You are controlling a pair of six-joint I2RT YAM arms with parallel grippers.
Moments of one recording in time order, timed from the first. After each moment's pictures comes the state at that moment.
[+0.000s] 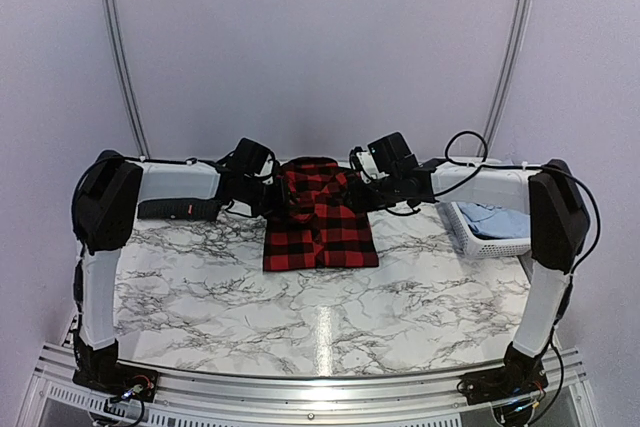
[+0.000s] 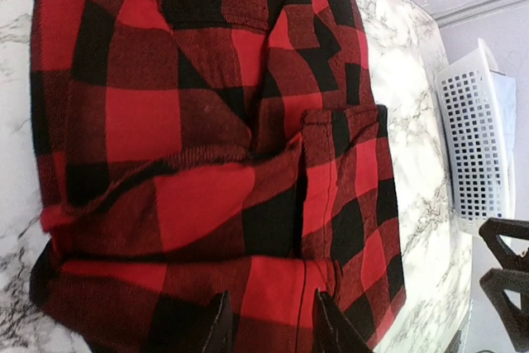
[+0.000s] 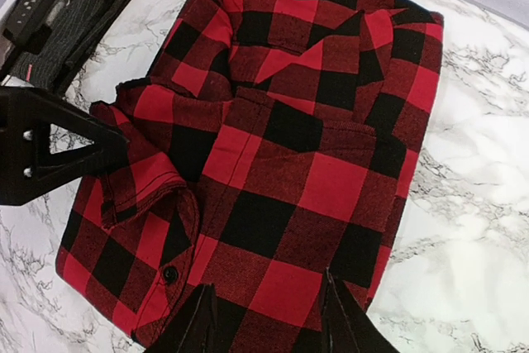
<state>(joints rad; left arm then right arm) -0.58 2.16 1.59 -0.21 0.29 -0.69 0.62 1.88 1.40 -0.28 -0.03 0.28</state>
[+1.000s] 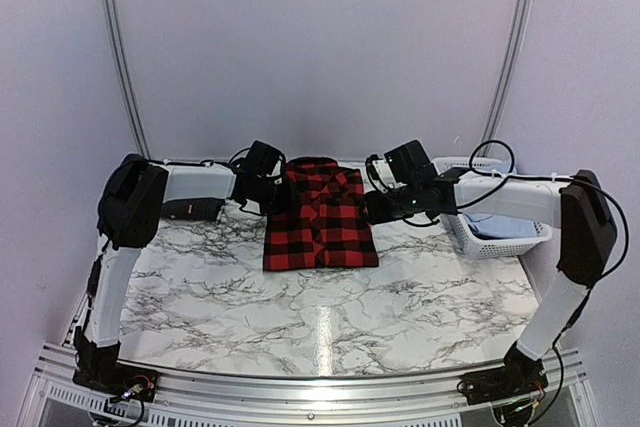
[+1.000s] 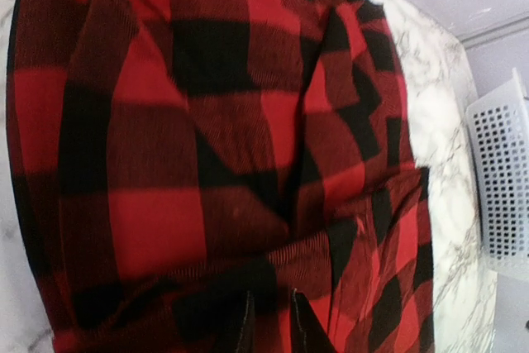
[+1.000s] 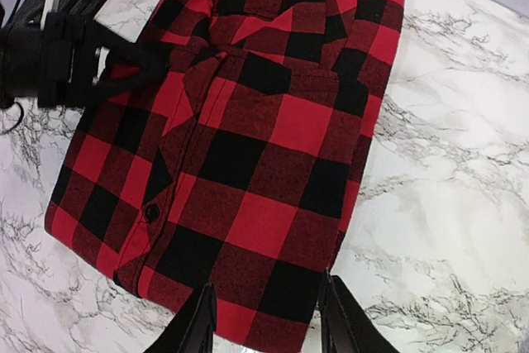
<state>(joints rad) -0.57 2.31 1.73 -0.22 0.21 -0.65 0.63 1.71 1.22 -0.29 0.01 0.28</state>
